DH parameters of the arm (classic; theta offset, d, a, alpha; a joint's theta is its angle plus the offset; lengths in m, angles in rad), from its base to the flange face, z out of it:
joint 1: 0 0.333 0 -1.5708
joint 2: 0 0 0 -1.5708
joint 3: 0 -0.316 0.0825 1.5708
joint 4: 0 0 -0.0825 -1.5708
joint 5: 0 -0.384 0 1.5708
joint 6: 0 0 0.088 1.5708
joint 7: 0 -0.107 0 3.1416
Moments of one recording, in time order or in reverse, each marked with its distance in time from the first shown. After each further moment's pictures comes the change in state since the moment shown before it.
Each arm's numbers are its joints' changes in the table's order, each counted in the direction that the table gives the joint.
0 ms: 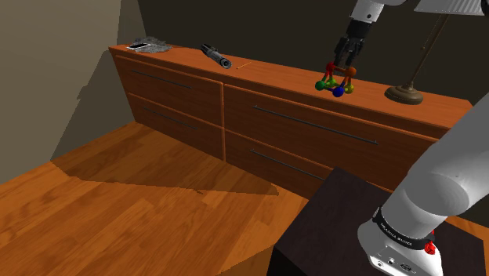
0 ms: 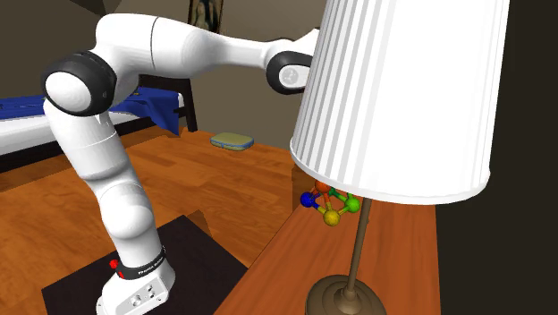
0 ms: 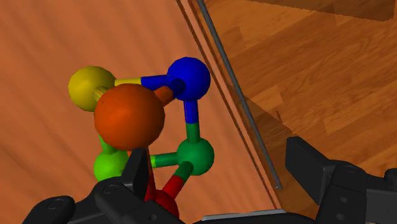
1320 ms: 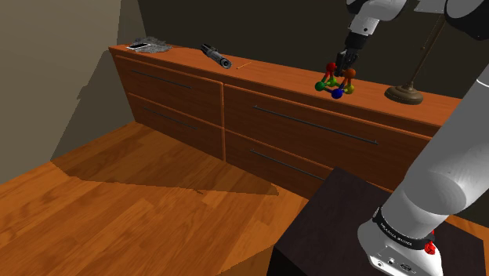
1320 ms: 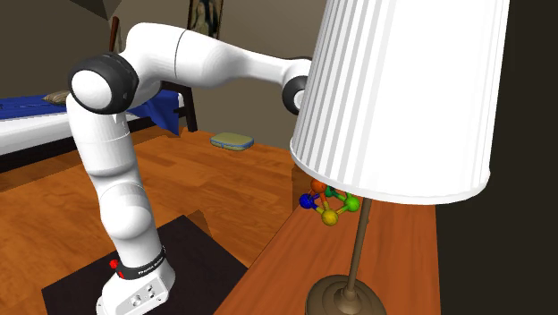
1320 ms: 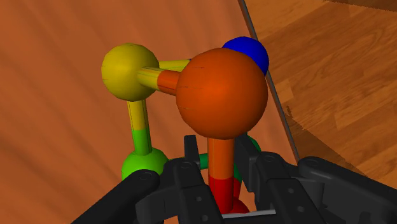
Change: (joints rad) arm -0.033 0.139 0.055 -0.023 -0.099 -0.081 0.115
